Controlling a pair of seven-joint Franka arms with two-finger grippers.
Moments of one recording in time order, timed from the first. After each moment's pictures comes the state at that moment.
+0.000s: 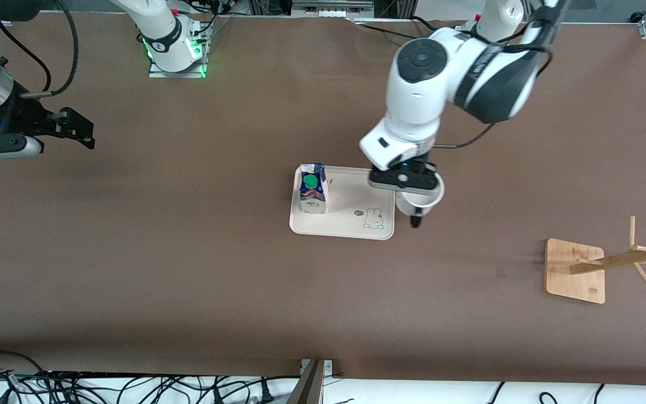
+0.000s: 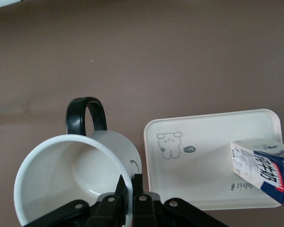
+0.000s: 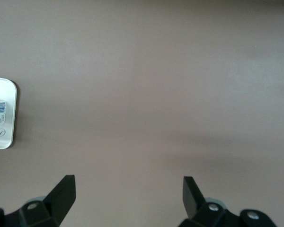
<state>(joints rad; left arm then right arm) -0.25 0.35 -0.33 -1.51 0.28 1.88 -0.54 0.28 0.05 -0.18 -1.59 -0.01 1.64 -0.01</state>
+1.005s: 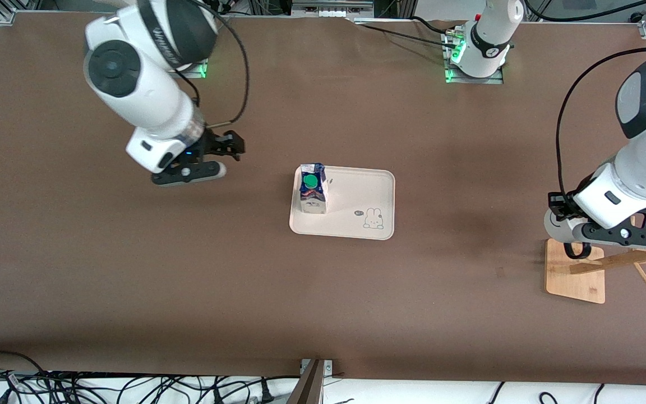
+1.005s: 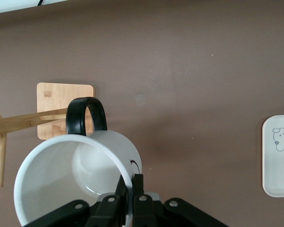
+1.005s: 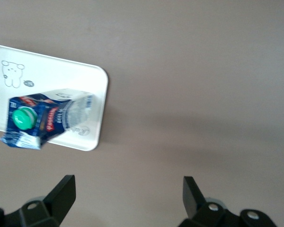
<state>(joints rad) 0.18 0.36 -0.33 -1.38 0.19 1.70 -0.01 0.64 0.27 -0.14 -1.59 0.13 1.82 0.34</state>
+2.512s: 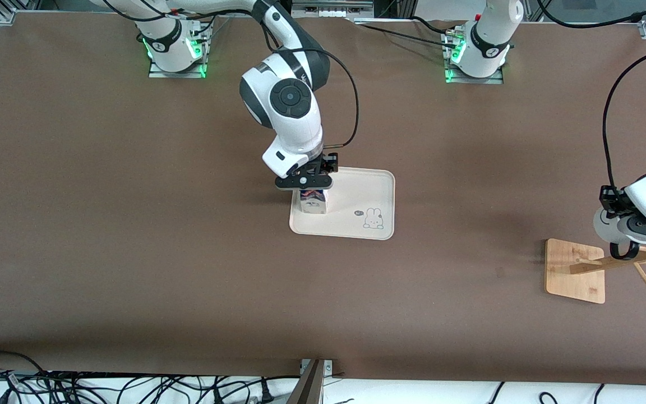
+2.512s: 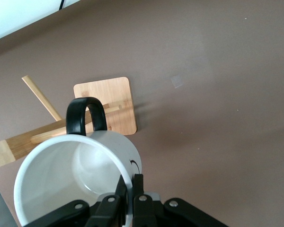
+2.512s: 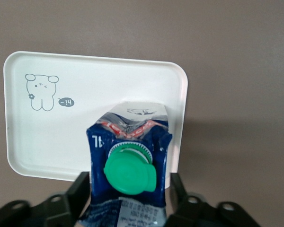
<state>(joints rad) 0.23 0.37 -0.25 -1.32 0.24 1.66 0.28 0.87 0.58 -0.14 -1.47 0.14 2.08 0.68</state>
